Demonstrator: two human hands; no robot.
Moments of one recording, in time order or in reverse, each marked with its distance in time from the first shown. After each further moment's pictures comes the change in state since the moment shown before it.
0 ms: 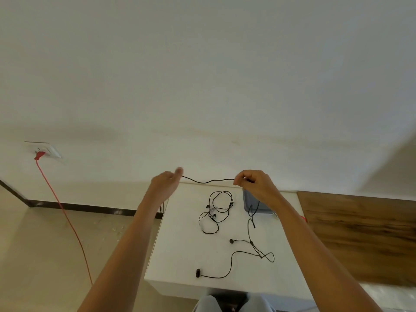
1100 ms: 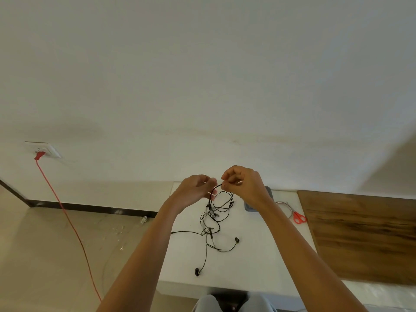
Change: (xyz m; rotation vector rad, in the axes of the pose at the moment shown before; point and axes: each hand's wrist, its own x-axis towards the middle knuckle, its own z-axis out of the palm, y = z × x) left_hand -0.017 0.029 0.043 -0.201 -0.364 0.203; right_hand -0.005 -0.021 0.025 0.182 0.061 -0.146
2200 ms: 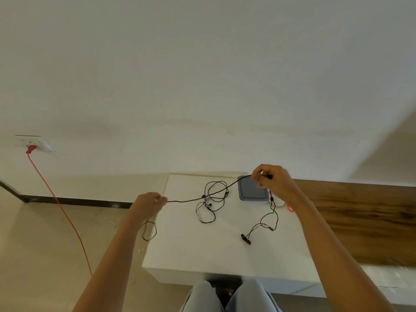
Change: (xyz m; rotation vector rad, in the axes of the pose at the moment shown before) left_hand -0.030 -0.093 -0.049 0.506 0.171 -0.316; right_hand -0.034 0.035 -0.075 -0.218 -0.003 0.126
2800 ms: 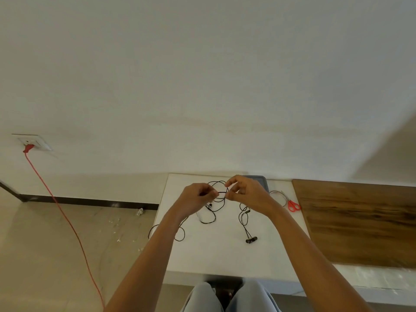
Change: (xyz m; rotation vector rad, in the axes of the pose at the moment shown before) left_hand -0.014 0.092 0.045 -0.385 -0.128 0.348; right_hand -0.001 -0.010 0.063 0.087 -0.218 0.006
